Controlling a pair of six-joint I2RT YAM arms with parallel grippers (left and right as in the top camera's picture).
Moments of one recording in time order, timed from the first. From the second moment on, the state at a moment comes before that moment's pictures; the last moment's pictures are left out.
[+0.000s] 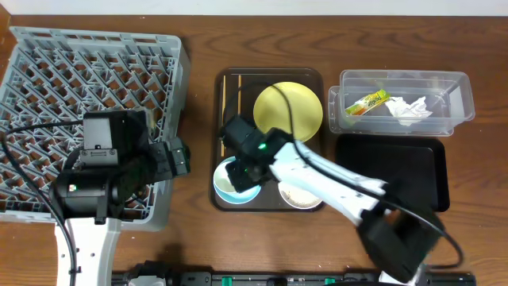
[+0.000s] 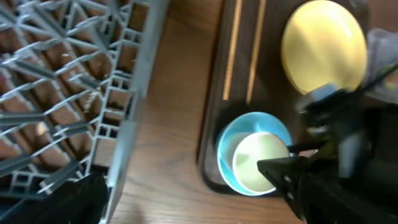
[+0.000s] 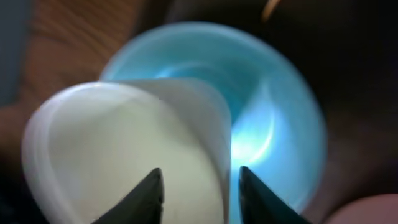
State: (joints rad) left arm 0.02 1.05 1.13 -1.15 0.19 -0.25; right arm 0.88 1.92 1.39 -0.80 -0.17 0.45
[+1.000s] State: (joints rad) left arm 0.10 1.23 1.13 -0.58 1.35 -0.37; right arm 0.42 1.42 1.39 -0.65 -0.79 0.04
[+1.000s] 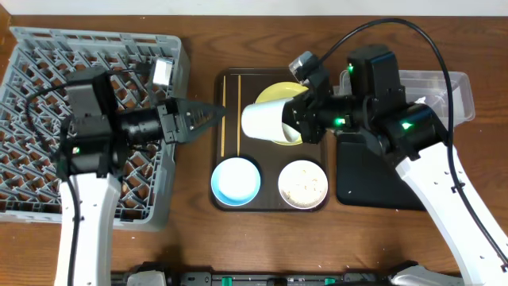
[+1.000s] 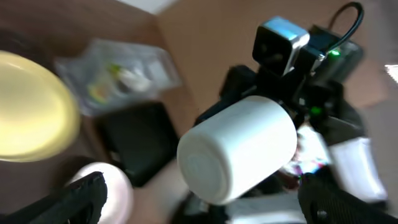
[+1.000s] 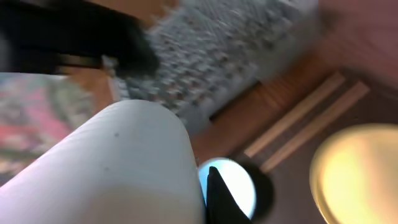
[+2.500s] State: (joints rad) left arm -0.09 1.18 1.13 -0.55 1.45 -0.53; right arm 0.49 1.47 1.40 -0.50 -0.98 -0.07
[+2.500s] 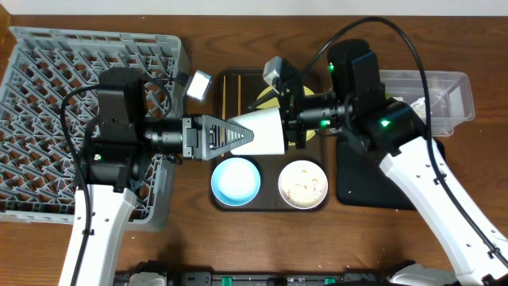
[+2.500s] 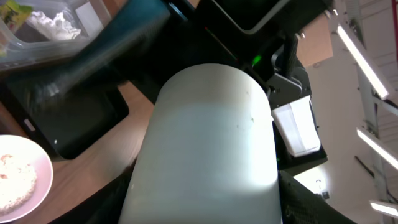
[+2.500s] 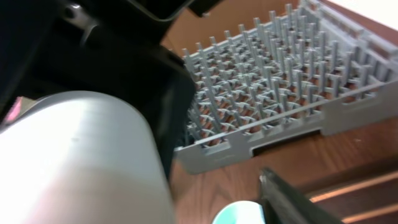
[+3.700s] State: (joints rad) left arm 0.42 1.16 1.14 -1.31 0.12 -0.43; right arm 0.32 1.48 1.40 -0.95 -0.56 -0.05
